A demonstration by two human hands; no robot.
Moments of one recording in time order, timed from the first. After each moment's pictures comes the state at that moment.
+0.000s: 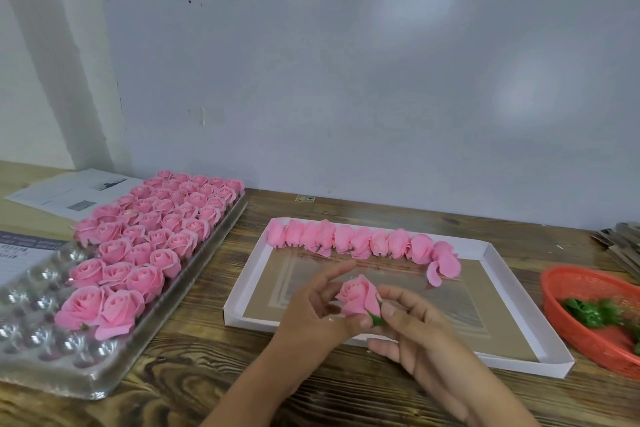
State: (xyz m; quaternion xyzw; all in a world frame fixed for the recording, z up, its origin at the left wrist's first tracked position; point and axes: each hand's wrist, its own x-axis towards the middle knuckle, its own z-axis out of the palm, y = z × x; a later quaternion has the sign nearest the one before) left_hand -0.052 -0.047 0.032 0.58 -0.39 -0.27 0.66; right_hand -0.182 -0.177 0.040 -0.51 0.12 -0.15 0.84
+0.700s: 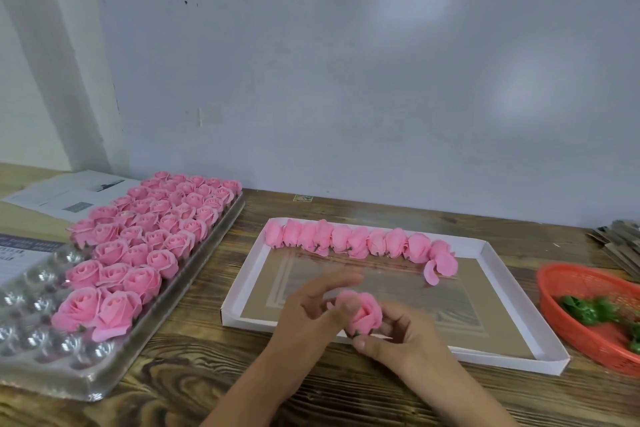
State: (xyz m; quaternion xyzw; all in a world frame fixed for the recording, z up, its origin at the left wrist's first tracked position) left_hand -0.055 -0.045 0.038 0.55 -0.41 -0.22 0.69; right_hand -0.179 -0.164 0.042 -0.73 0.12 -0.18 0.65
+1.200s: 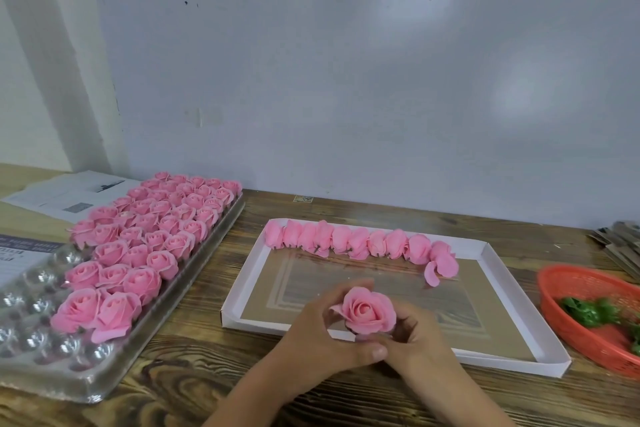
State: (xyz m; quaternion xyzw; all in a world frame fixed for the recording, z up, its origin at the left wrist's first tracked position) left_hand -0.056 -0.044 0.034 0.61 -0.47 -0.27 0.58; right_hand -0.179 -0.161 0.044 -0.73 0.11 -0.24 0.63
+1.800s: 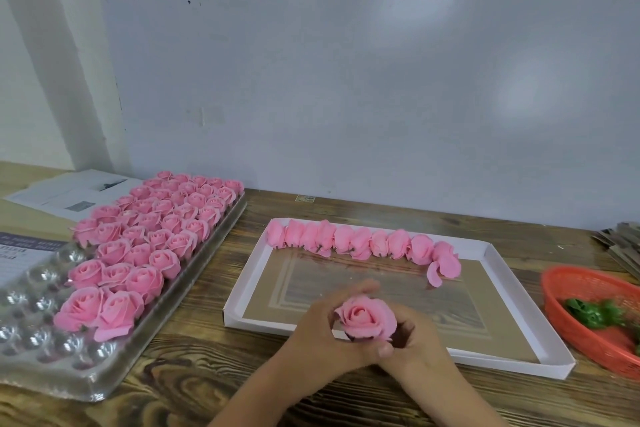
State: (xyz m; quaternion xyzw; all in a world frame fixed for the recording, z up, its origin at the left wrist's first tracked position) left_hand -0.059 -0.046 0.033 0.60 -0.47 -0.26 0.59; right_hand -0.174 -0.158 0.038 -0.76 0.14 -0.26 0.58
